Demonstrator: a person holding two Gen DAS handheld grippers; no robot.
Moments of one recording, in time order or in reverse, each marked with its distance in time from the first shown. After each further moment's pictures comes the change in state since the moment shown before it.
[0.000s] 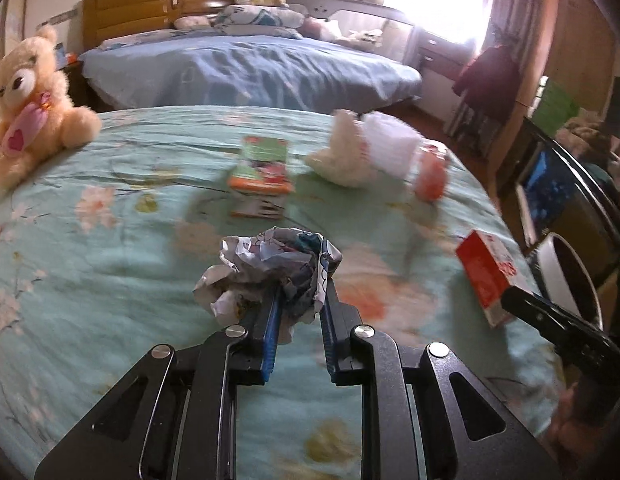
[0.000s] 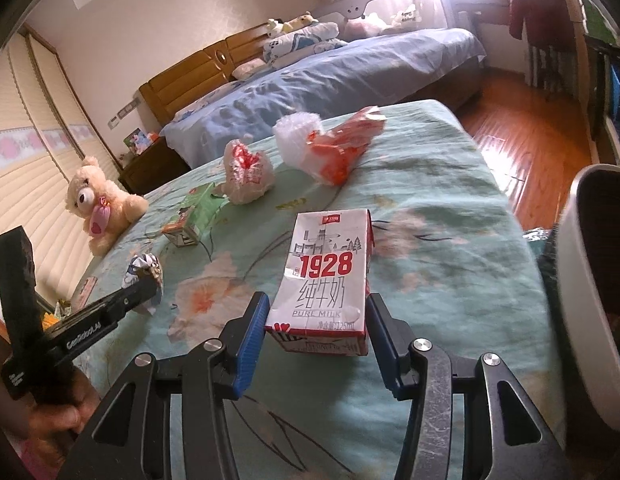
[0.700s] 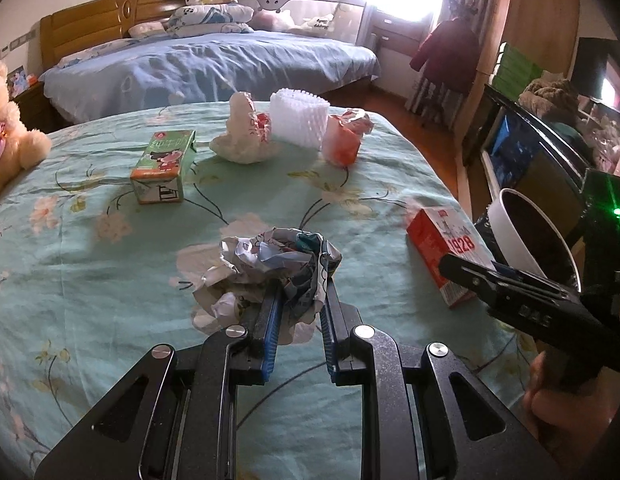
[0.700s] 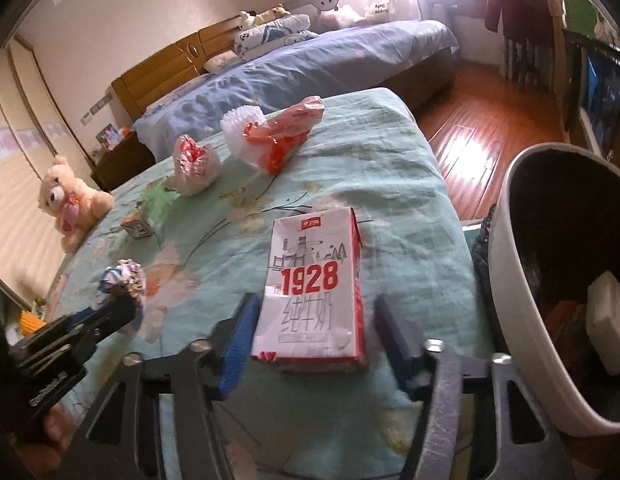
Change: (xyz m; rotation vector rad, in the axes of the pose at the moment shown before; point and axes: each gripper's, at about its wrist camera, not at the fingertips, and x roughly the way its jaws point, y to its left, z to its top) left arm -0.009 -0.067 -0.019 0.105 0.031 -0.074; right arm -0.003 -0.031 -0.003 0.011 0.037 -0.105
